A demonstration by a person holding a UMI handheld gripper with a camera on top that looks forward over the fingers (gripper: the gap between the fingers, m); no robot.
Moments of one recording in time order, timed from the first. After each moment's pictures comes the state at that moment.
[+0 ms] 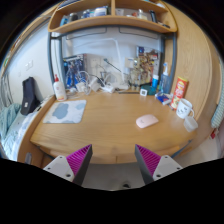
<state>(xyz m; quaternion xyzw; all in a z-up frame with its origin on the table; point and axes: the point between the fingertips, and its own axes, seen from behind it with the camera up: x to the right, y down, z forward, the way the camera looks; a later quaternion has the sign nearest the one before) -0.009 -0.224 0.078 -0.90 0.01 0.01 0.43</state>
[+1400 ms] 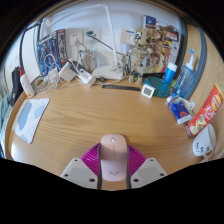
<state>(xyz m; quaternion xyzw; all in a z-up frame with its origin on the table) 0.102 0.008 -0.024 -0.94 -0.04 0.01 0.33</state>
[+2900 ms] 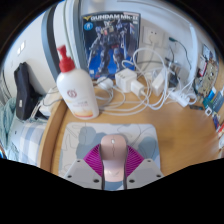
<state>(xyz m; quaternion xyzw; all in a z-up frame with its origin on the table) -0.296 0.089 -0.012 -0.95 -0.03 0.04 0.30</state>
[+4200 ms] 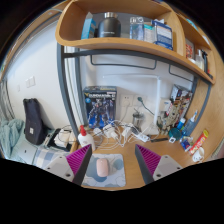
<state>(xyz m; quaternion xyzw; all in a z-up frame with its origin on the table) -0.231 0.026 0.292 -0.89 0.00 0.01 0.46</state>
